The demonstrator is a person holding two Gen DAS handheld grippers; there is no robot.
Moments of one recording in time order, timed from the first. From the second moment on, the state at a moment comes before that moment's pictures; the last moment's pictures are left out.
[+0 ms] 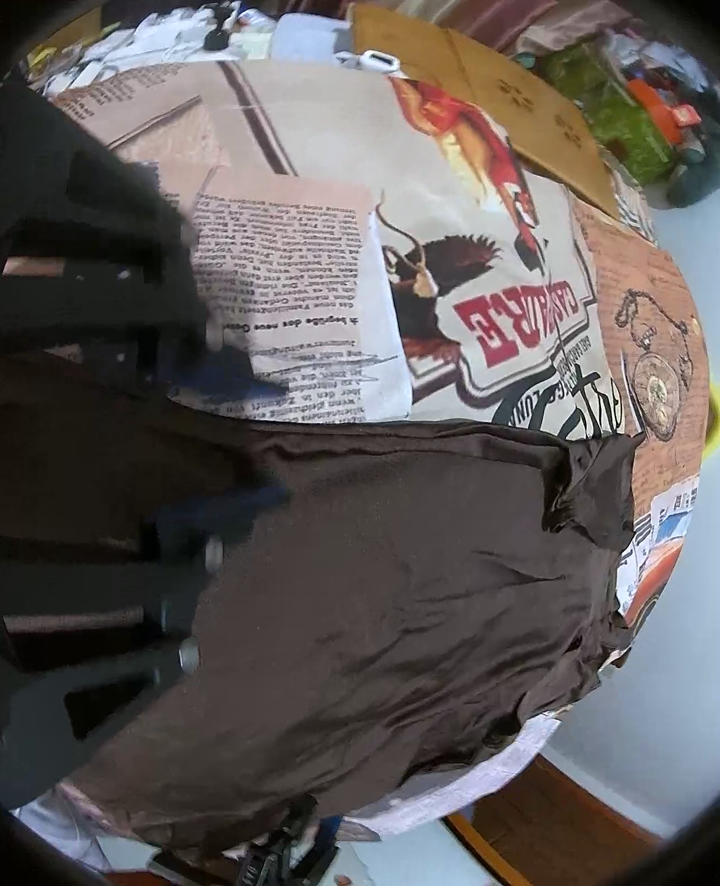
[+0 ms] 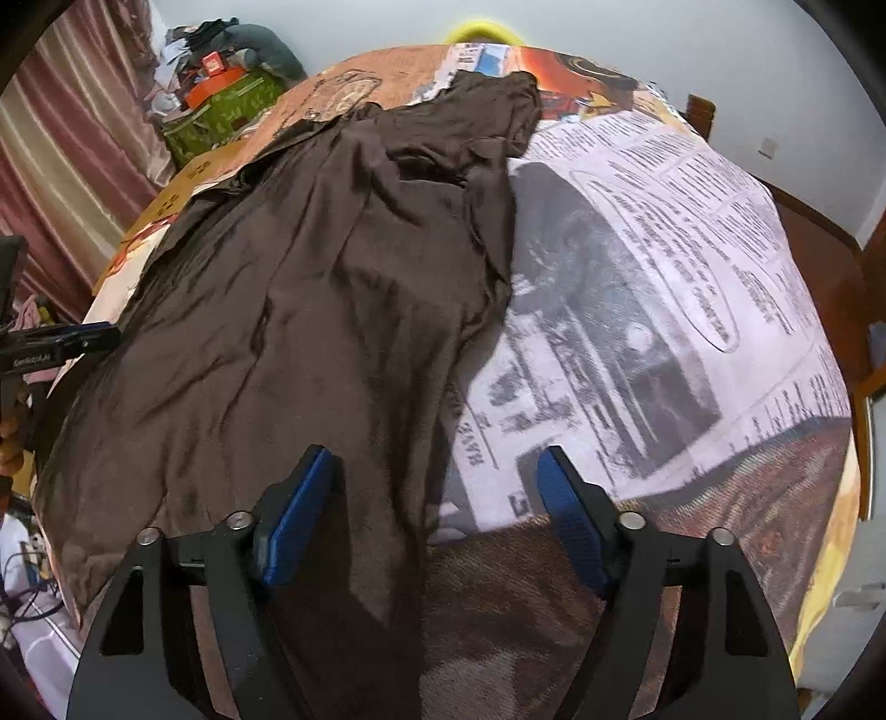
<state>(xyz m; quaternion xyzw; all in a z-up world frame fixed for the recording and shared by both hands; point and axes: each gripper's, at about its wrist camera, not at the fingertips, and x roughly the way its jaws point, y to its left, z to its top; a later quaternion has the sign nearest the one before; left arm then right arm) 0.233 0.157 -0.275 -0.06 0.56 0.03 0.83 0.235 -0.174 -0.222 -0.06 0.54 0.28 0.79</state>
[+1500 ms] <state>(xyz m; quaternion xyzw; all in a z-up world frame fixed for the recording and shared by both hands) 0.417 0.202 -0.255 -0.04 0.47 0.07 0.88 0.394 -0.136 -0.206 -0.04 0.46 0.29 0.84</state>
